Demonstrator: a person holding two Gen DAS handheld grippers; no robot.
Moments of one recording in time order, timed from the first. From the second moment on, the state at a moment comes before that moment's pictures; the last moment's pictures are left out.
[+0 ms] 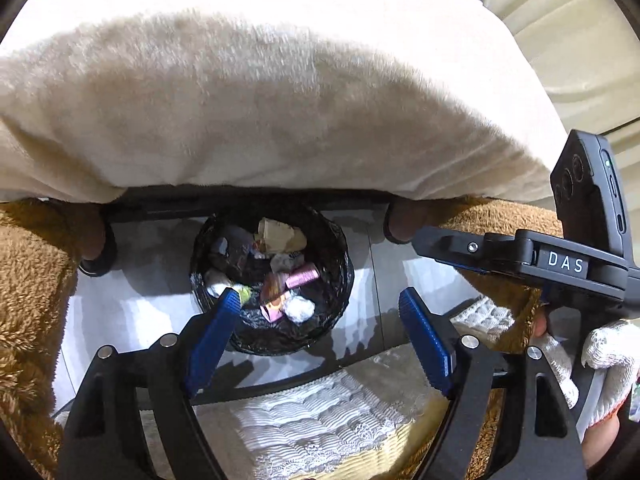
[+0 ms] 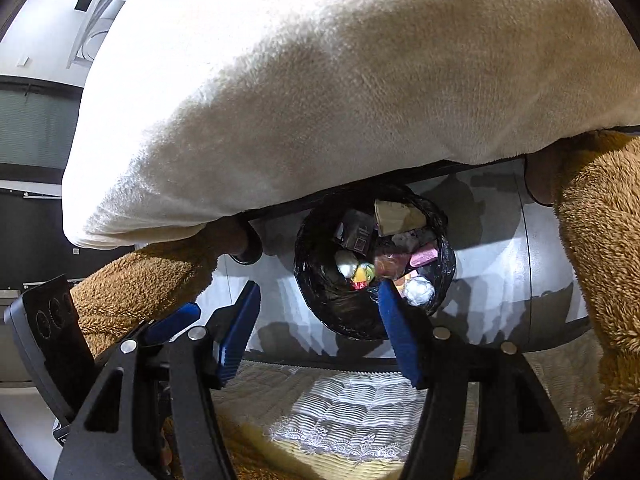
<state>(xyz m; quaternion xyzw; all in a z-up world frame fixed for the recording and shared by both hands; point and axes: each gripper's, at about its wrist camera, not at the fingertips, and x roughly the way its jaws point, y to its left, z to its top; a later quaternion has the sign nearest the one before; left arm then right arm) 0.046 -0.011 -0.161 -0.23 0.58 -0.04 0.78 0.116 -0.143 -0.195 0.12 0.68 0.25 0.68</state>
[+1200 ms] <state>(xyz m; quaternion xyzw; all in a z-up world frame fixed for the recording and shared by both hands) 0.019 0.016 0.023 -0.09 0.32 -0.02 0.94 0.092 -0.184 0.006 0.03 0.31 0.33 0.89</state>
